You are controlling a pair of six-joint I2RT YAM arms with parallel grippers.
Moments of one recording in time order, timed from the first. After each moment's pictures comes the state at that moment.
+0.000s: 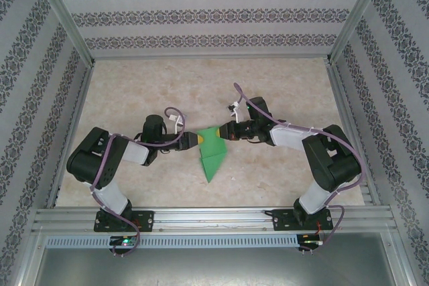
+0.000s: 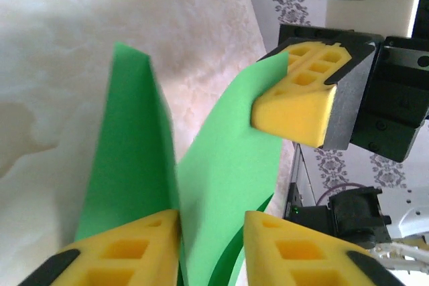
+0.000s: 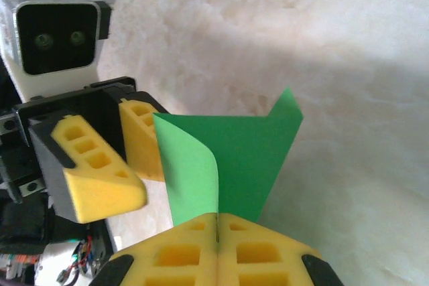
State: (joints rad) left arm -0.32 1.70 0.48 0.76 0.90 -0.76; right arm 0.45 1.67 0.80 0.09 -0.79 0.50
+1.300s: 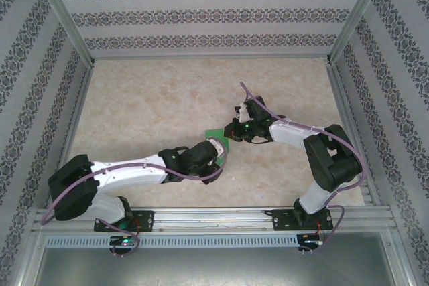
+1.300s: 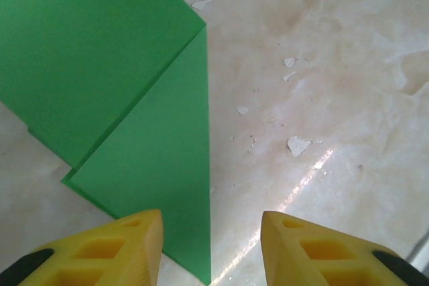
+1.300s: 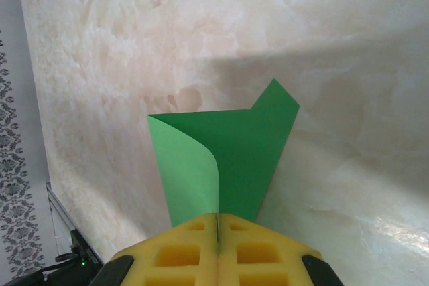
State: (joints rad) left arm -1.05 1.43 0.82 -0.34 -0.10 -0.32; right arm 0.45 1.67 0.88 -0.14 -0.61 0.73
